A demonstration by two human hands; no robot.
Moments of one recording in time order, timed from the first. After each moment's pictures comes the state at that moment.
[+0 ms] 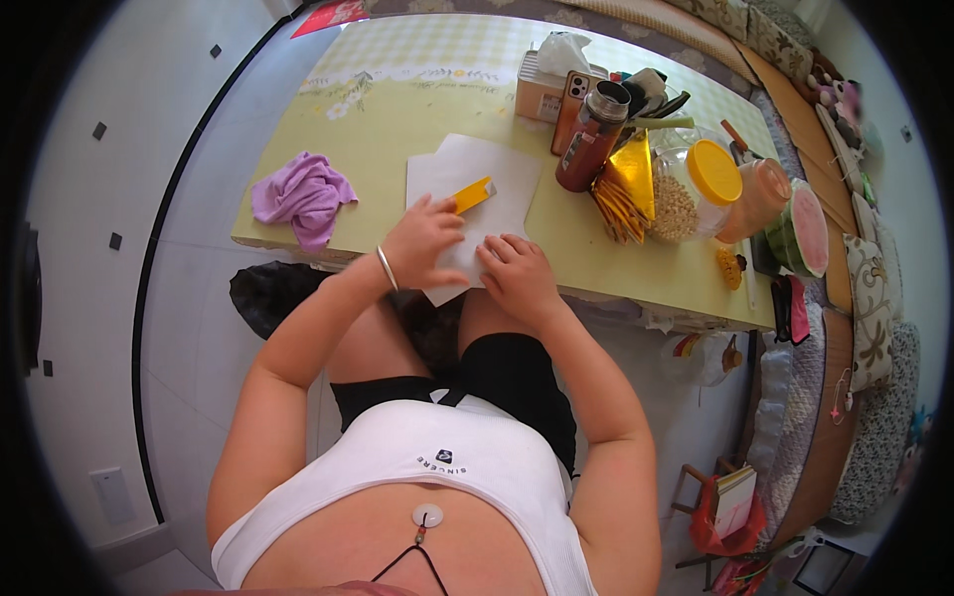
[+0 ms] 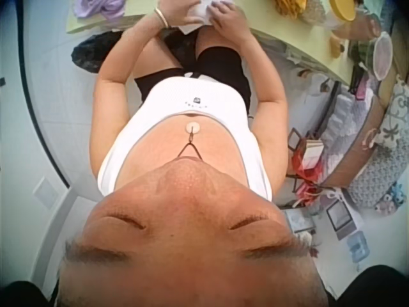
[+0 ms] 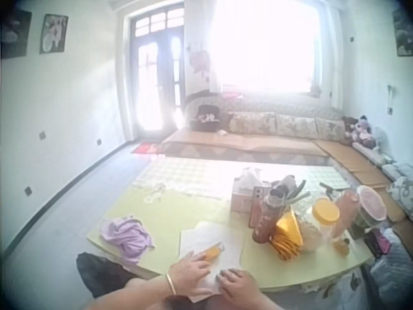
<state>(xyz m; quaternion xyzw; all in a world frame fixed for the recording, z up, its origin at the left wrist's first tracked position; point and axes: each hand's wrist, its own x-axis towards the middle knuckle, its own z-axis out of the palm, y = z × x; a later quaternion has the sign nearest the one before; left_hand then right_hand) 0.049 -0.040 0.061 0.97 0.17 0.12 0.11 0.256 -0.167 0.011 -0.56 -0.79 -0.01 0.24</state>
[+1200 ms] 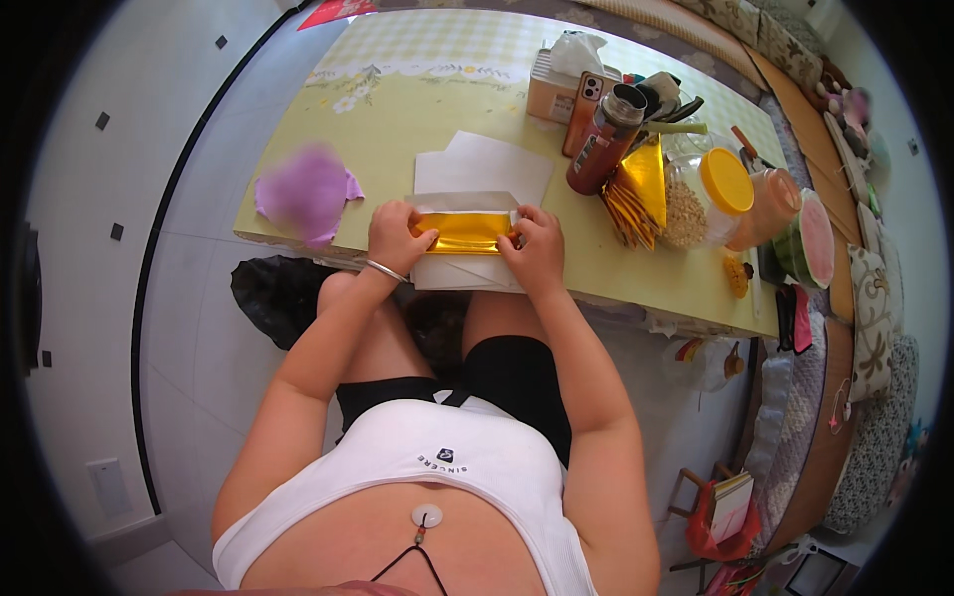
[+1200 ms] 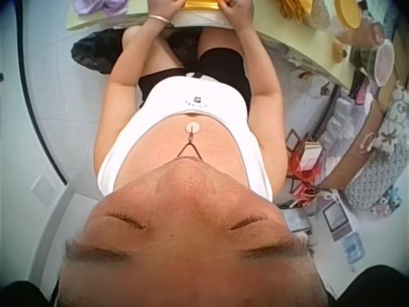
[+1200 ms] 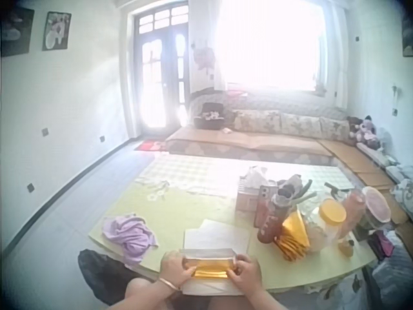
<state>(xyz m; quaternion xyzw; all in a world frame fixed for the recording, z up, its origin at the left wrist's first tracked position) 0.027 -0.030 0.018 0.82 0.51 0.22 0.15 0.261 -0.121 -0.010 -0.64 -0.62 0.04 0.45</state>
